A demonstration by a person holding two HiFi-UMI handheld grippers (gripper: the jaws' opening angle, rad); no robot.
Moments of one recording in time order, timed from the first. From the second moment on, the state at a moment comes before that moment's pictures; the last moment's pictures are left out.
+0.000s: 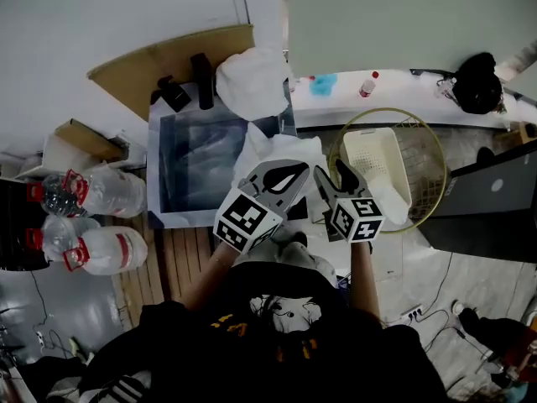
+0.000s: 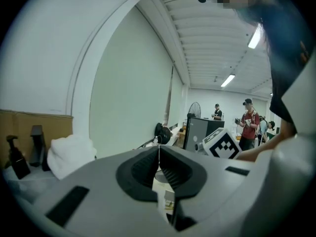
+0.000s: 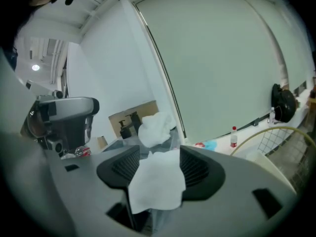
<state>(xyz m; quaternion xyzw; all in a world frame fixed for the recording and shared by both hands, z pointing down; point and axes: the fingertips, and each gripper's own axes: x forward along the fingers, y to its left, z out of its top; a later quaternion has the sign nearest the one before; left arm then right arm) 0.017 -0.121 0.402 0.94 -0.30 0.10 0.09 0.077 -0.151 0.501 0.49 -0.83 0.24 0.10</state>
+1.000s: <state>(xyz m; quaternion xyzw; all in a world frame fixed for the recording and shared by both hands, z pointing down) -0.147 -0.122 0.431 0.92 -0.36 0.07 0.14 0.000 -0.176 0.610 0.59 -0.70 0.23 0.32</state>
